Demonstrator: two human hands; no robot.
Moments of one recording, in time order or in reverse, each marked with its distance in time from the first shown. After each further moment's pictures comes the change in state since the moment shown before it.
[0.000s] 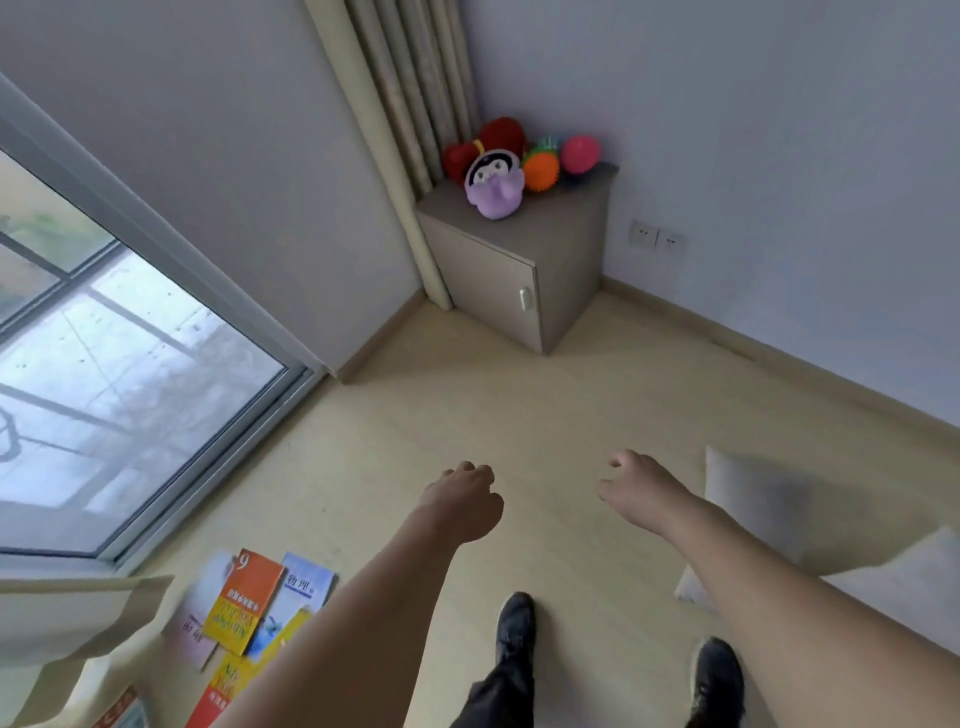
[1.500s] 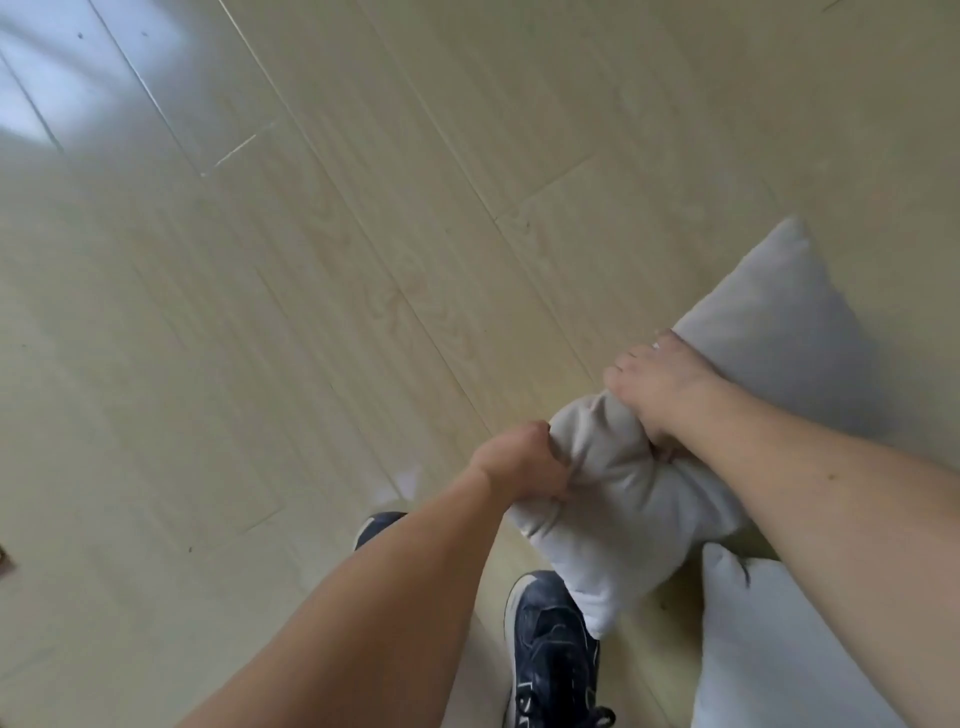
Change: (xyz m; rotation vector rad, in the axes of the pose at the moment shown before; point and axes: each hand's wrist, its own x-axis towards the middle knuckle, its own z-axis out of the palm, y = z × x) left_hand 0.476 0.317 0.653 -0.532 -0.492 -0.259; right_hand 0.587 0.530 0.170 -1.530 -0.487 -0.554
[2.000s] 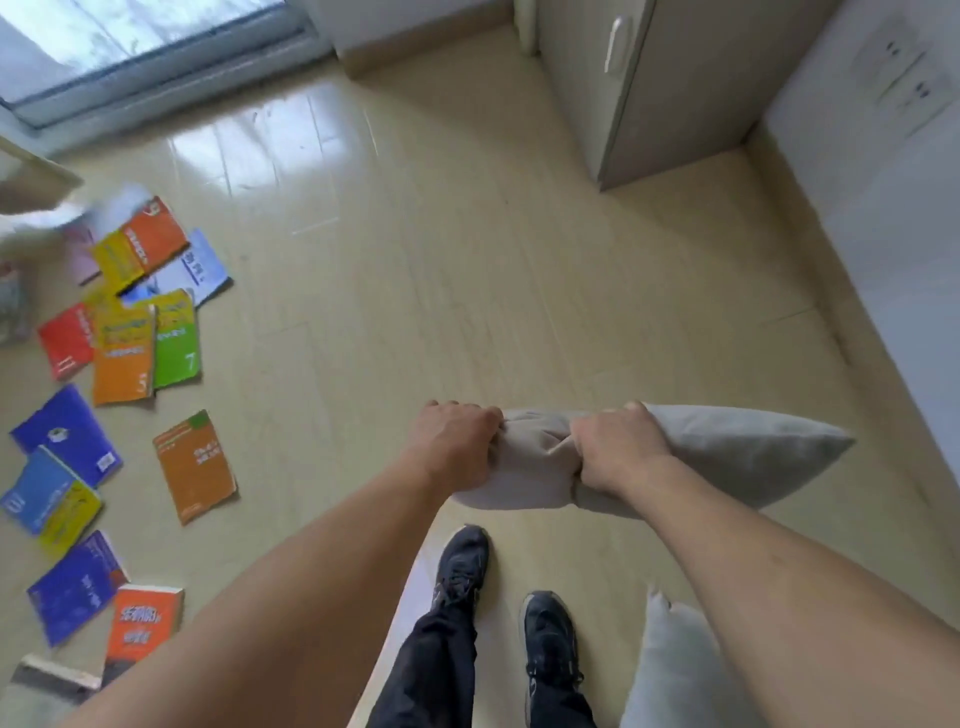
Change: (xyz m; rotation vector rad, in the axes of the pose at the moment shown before) left_hand -0.390 -0.048 -0.223 0.410 0.578 0.157; right_hand -0.289 -0.056 -0.281 0.140 0.365 0.032
